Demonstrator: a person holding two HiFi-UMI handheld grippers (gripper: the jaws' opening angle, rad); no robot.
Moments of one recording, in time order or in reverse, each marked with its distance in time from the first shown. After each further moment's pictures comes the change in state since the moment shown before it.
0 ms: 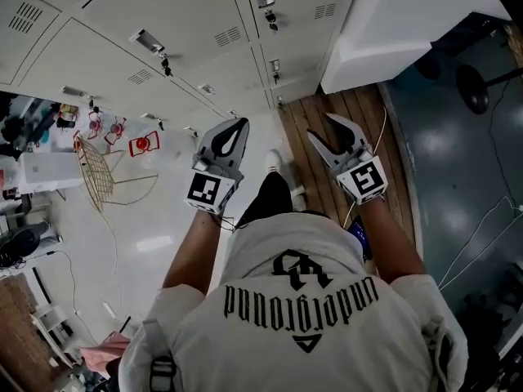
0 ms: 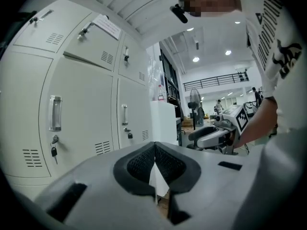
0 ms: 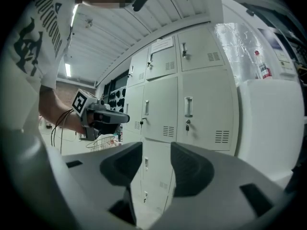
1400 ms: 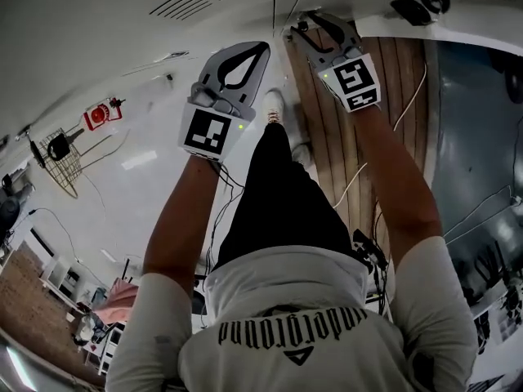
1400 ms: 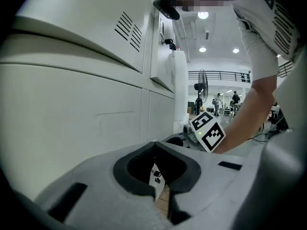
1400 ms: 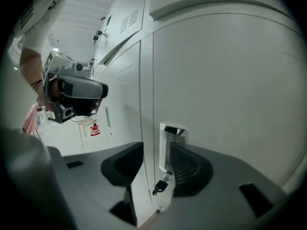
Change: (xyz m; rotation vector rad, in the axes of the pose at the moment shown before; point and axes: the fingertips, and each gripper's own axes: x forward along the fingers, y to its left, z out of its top) left arm 0.188 0.148 -0.272 -0.099 0.176 -0.092; right arm 0.321 -0.117 -0.305 0.037 0.283 0.070
